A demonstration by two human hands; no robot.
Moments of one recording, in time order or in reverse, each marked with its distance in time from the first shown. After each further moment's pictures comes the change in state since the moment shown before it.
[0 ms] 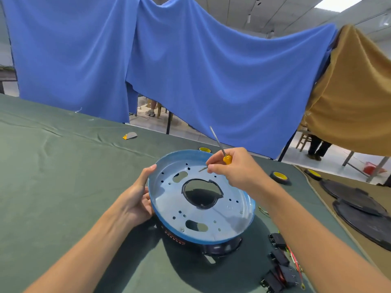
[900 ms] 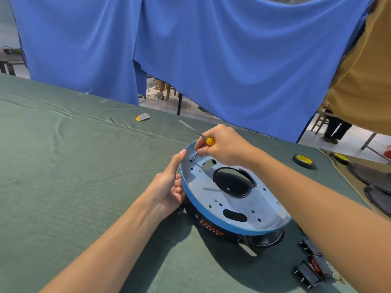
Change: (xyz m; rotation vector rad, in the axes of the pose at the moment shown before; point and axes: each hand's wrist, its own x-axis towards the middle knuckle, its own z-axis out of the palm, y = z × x) left_hand 0.009 -0.018 0.008 0.073 0.074 0.083; right_hand 0.050 -0.018 0.059 -0.413 -0.214 -0.228
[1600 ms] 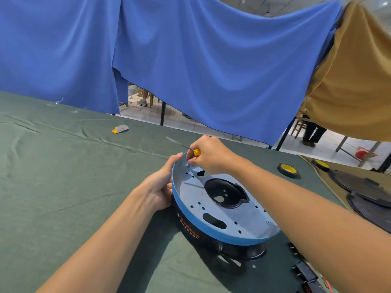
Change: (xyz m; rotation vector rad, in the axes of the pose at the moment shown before) left_hand 0.064 0.026 0.028 0.128 -0.140 -0.202; right_hand 0.037 0.033 -0.003 -0.115 -0.015 0.091
